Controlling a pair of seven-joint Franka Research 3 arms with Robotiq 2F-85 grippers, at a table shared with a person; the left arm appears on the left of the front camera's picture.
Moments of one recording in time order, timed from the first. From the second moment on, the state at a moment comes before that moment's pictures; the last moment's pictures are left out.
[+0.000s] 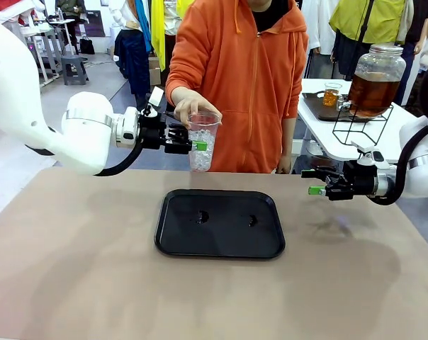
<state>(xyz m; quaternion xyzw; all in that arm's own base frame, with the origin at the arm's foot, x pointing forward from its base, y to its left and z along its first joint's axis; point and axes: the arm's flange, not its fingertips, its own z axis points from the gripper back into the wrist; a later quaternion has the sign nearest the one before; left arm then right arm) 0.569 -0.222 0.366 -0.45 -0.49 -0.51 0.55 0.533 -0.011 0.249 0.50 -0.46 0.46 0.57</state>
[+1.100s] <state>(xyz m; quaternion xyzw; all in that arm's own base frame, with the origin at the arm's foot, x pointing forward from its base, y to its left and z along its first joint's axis) 0.530 -0.066 0.311 -0.45 -0.49 -0.48 0.57 0.533 -0.011 0.249 0.50 -0.46 0.46 0.57</state>
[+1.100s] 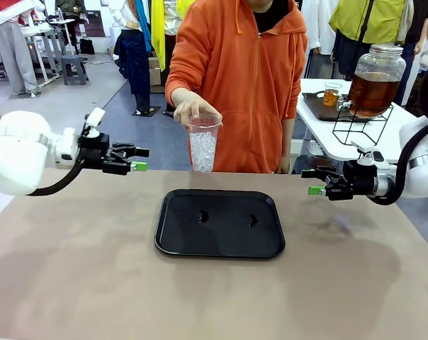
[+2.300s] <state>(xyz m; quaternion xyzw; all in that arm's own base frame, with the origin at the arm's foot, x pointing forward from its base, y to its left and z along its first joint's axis) 0.527 -0.047 0.289 -0.46 -0.50 -0.48 0.56 0.533 -0.011 0.249 0.50 -0.46 0.46 0.57</state>
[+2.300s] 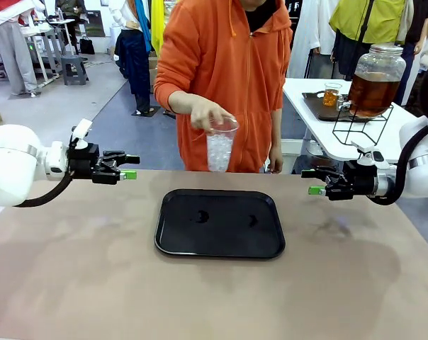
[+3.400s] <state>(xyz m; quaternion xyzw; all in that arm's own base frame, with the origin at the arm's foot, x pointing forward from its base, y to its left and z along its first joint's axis) 0.527 -0.047 0.289 -0.46 -0.50 -0.48 0.56 0.533 -0.011 0.249 0.50 -0.46 0.46 0.57</state>
